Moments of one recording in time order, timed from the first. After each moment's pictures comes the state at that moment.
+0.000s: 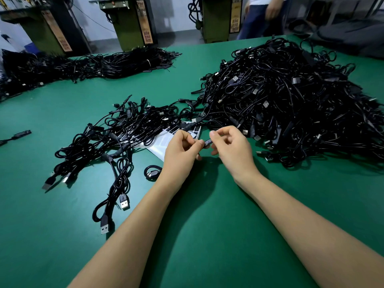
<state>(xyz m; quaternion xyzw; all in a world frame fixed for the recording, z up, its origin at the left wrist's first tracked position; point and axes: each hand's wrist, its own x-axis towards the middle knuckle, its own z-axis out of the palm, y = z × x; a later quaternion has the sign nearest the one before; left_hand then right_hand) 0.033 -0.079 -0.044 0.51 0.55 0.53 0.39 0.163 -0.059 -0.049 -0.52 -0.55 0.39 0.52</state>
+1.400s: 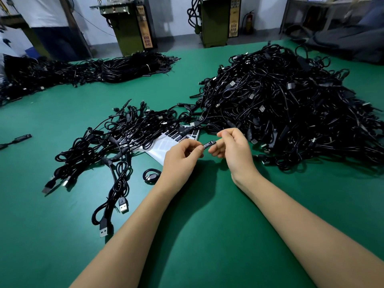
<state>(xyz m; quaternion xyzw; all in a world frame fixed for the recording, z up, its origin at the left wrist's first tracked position) 0.032 -0.083 -0.043 0.57 0.57 0.47 0.35 0.168 -0.053 -0.047 -0.47 -0.48 0.49 0.56</state>
